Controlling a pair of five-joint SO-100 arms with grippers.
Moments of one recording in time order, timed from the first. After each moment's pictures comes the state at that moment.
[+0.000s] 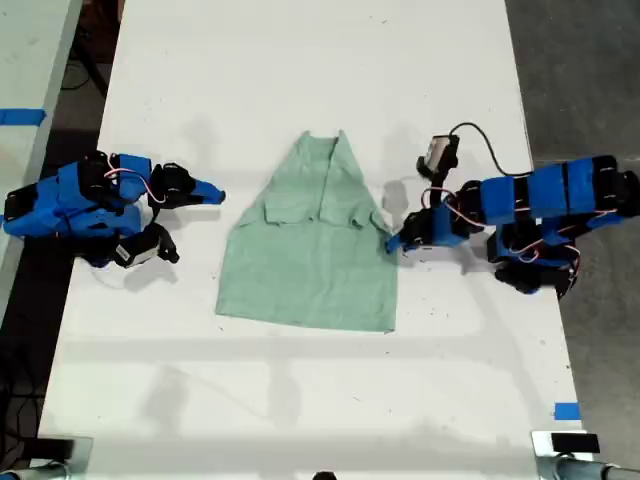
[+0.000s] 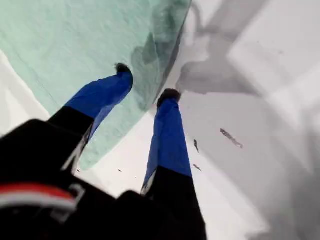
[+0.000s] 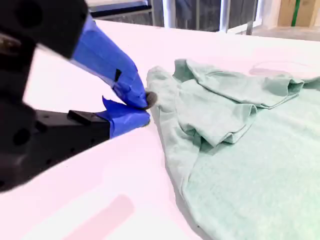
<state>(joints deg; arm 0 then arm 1) -21.7 206.1 183.3 55.3 4.5 6.9 129.9 143.1 48.9 -8.2</state>
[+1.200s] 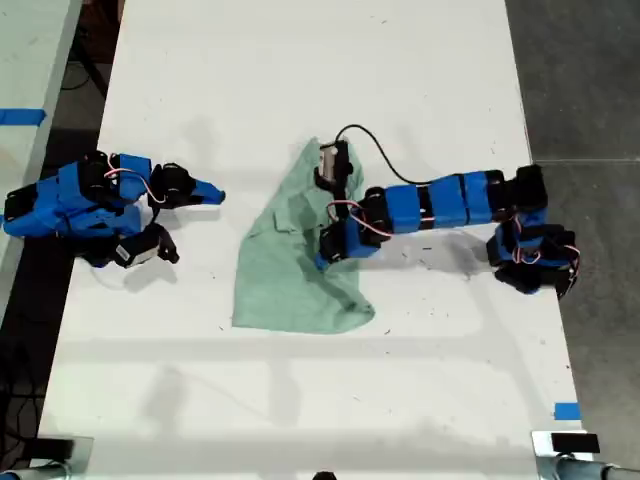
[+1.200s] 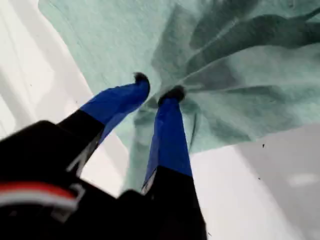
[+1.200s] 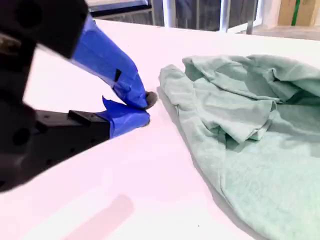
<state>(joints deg) -21.7 206.1 183.3 55.5 4.5 -0.7 75.7 62.9 74.5 -17.5</state>
